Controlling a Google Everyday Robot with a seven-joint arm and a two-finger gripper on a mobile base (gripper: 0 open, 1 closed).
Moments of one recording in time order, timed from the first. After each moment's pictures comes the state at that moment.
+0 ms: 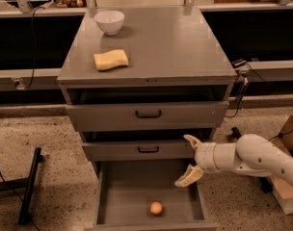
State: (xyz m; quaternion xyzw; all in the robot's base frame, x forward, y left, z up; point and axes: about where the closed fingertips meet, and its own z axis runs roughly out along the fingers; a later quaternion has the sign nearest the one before) arm 0.530 -0.132 0.569 -0.56 0.70 0.19 0.40
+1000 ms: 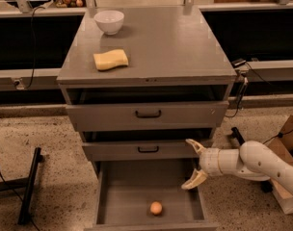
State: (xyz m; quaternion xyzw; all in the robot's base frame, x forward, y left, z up) arm 0.548 -0.159 0.510 -0.59 0.65 0.20 0.43
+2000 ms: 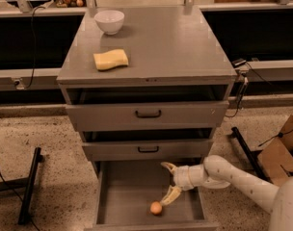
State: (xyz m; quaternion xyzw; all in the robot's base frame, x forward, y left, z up) arm 0.545 -0.075 0.352 -0.58 0.65 0.33 0.37
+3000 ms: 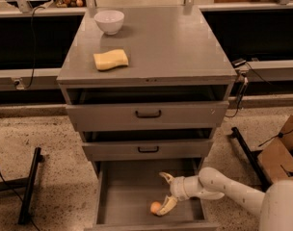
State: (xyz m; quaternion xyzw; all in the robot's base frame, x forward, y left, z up) arm 0.527 -0.066 0.278 -0.56 0.67 0.32 0.35
